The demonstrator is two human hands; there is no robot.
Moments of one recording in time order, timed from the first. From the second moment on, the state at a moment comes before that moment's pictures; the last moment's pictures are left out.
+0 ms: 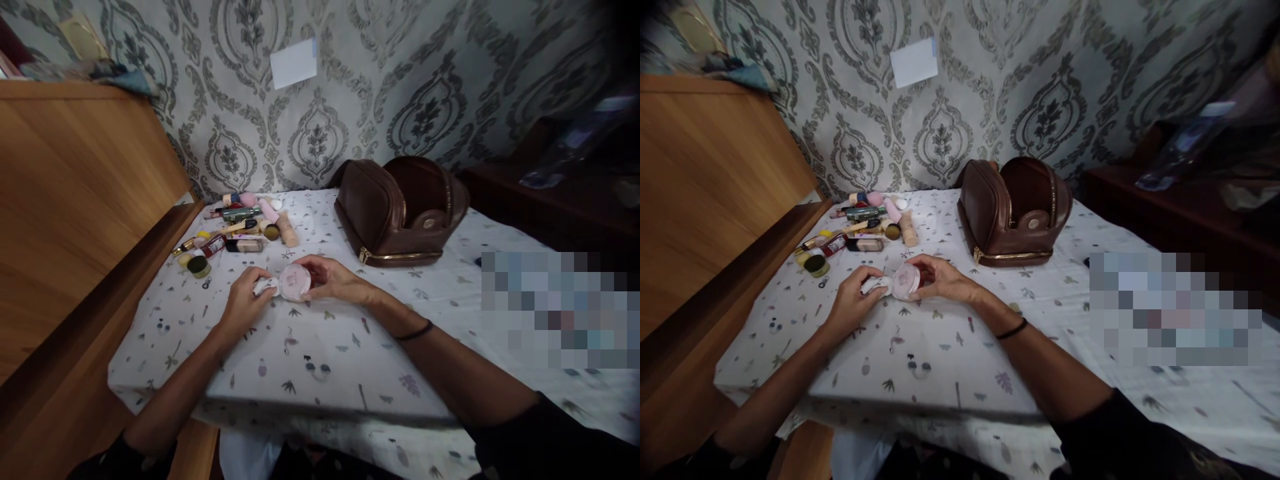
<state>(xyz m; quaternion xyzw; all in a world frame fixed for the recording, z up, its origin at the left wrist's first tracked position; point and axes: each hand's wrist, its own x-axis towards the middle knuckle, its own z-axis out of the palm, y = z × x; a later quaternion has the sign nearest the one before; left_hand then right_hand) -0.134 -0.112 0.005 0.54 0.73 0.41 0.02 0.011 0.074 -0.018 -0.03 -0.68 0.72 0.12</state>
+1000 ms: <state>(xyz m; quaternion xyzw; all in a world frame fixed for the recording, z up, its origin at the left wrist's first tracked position) -0.129 -0.102 0.003 0.46 0.72 0.51 0.10 0.011 0.059 -0.017 0.00 -0.71 0.70 0.14</state>
